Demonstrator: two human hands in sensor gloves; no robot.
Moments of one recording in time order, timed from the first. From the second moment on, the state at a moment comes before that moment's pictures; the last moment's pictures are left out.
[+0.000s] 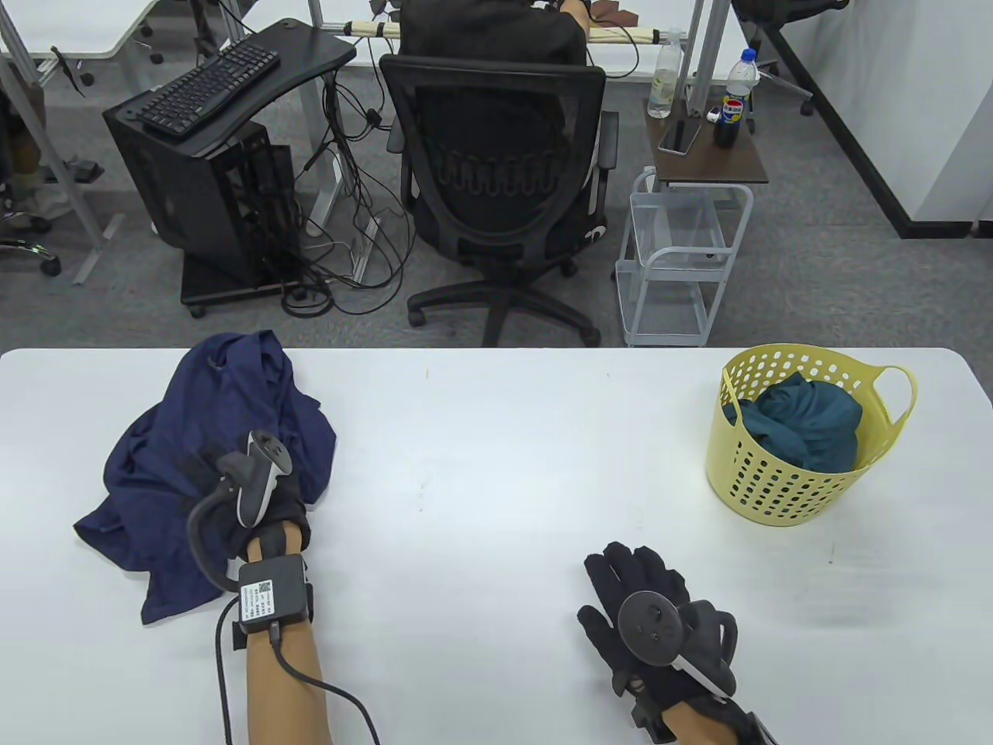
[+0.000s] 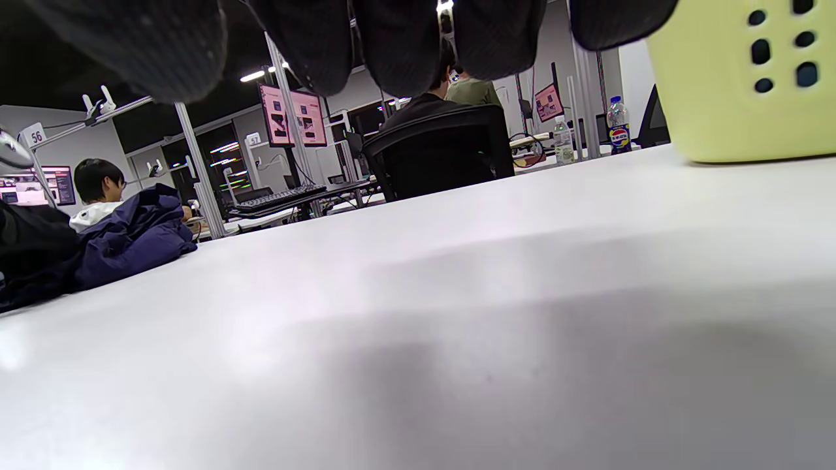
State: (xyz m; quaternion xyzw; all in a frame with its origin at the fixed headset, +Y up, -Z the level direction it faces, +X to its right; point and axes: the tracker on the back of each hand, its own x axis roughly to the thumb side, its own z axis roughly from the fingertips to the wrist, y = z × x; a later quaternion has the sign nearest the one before) left_hand -0.341 -0.759 -0.463 -0.12 0.38 0.02 0.92; right_hand 0.153 -0.741 -0.284 0.09 -0.04 0.98 0.16
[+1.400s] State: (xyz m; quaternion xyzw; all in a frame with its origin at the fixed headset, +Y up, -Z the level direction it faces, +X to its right) left_hand -0.273 -0.538 -0.335 0.14 0.13 0.18 0.97; right_hand 0.180 -0.738 -0.281 0.07 -0.03 0.97 0.21
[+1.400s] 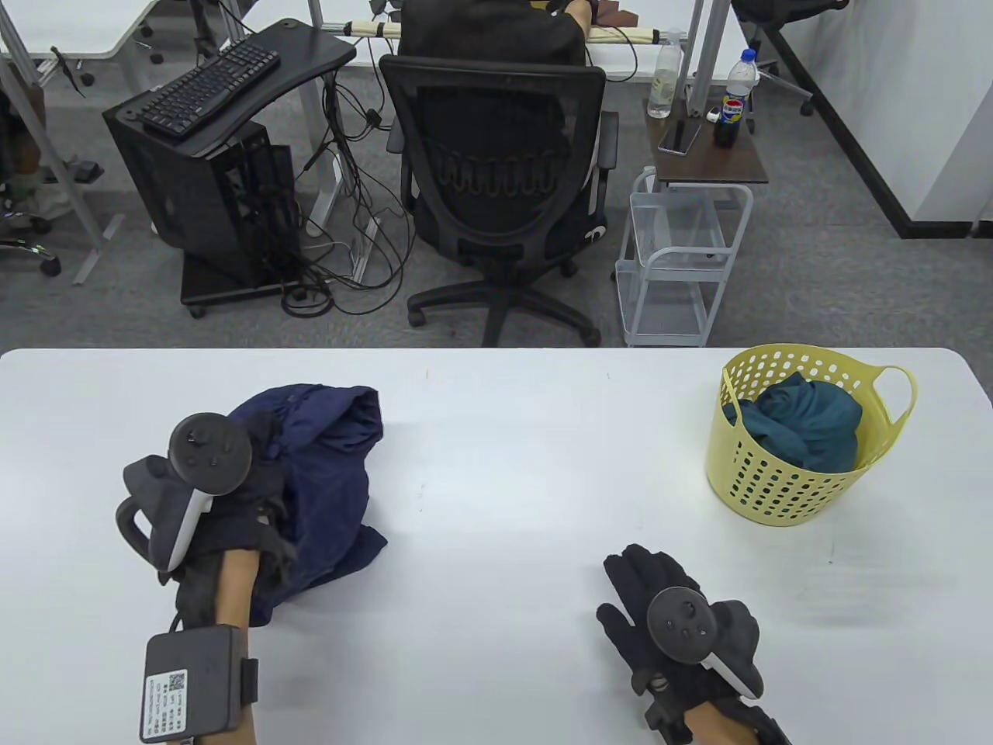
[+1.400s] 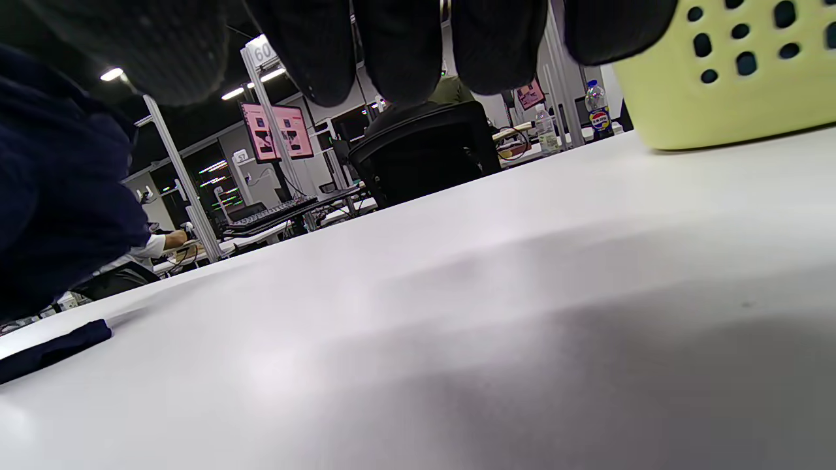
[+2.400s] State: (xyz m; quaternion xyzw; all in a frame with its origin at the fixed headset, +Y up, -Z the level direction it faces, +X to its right) left_hand -0.117 -0.684 -0.327 0.01 -0.01 0.22 0.97; right_hand 0.226 -0.750 -0.296 -0.05 -0.04 0.97 0.25
